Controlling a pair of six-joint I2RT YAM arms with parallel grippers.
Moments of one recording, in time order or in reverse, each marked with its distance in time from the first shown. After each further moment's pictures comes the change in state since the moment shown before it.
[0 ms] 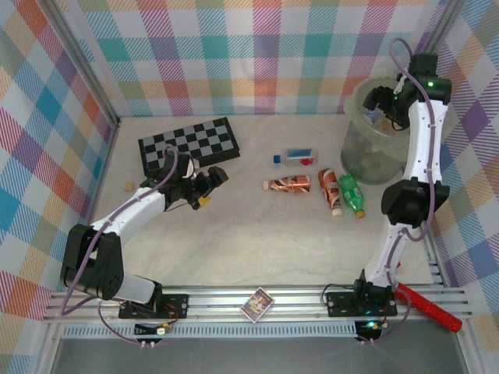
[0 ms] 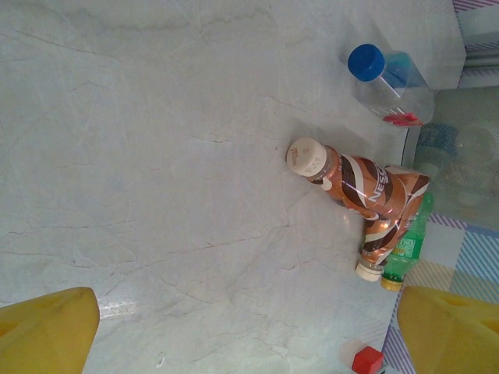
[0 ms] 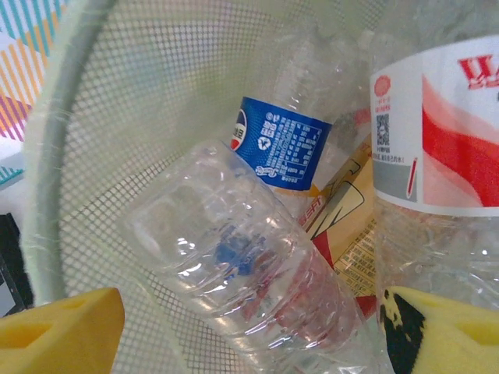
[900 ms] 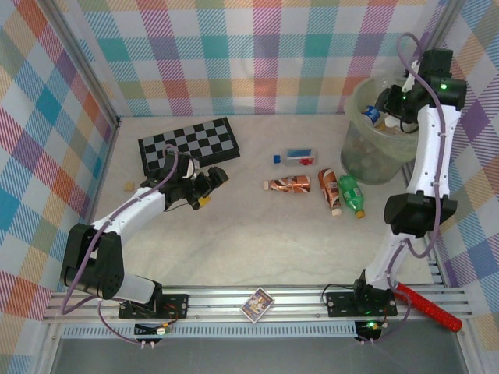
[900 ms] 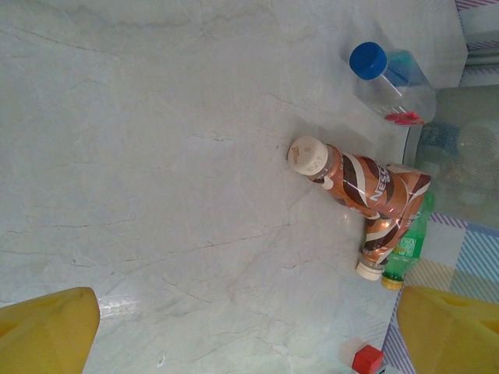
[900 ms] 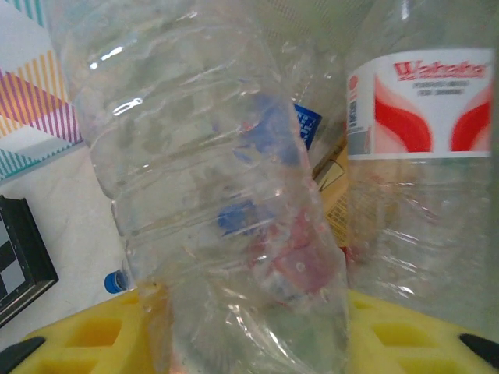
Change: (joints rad) left arm 0.000 0.004 0.000 -0.001 0.003 0.000; right arm -0.001 -0.113 -0.035 -0.045 0.000 -0.050
